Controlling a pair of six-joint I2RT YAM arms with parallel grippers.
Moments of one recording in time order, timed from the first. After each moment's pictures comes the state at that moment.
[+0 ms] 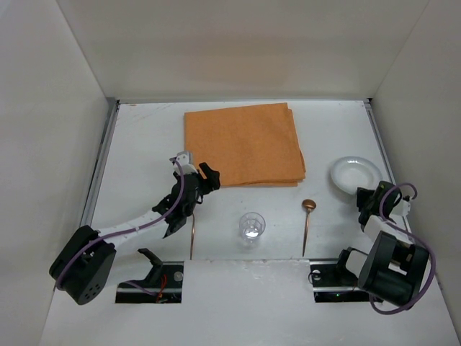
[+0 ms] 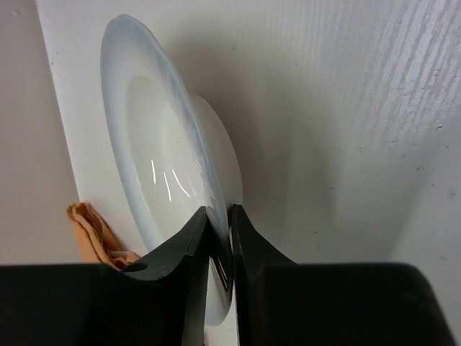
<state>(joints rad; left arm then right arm) -0.67 1.15 0.40 0.43 -0.41 -0.66 -0.48 1.12 0.26 0.25 0.03 1.22</state>
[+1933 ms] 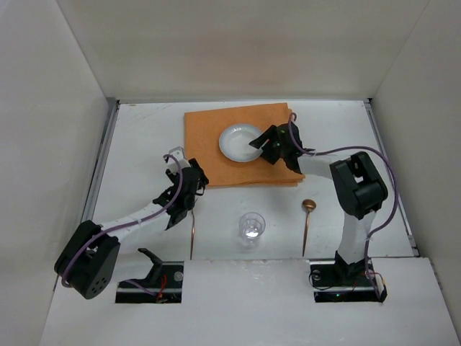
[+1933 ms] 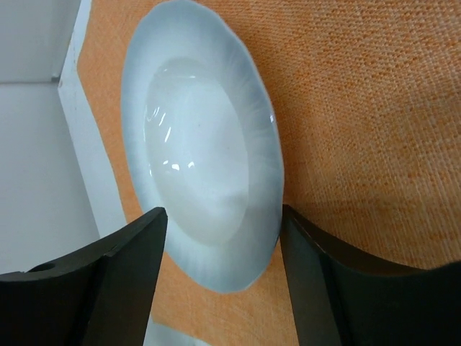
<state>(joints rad) -0.62 1.21 0.48 0.25 -0.60 -0.67 0.41 1.95 1.14 0.26 -0.08 1.10</state>
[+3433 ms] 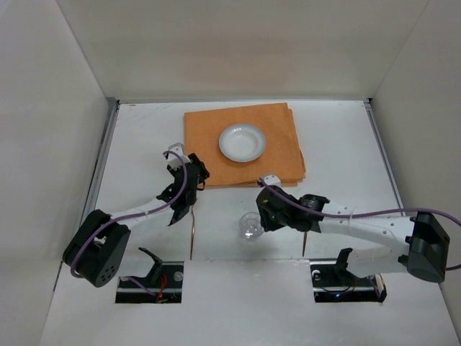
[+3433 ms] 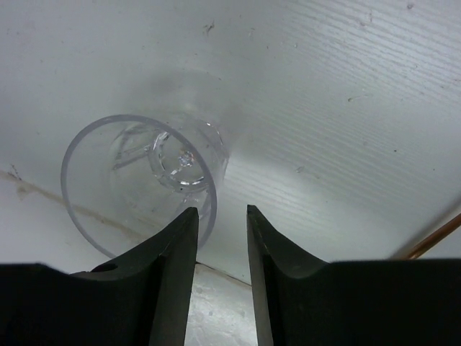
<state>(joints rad) -0.59 1.30 0.49 0.43 -0.60 -0.66 1.07 1.23 0.84 -0.62 0.25 0.64</state>
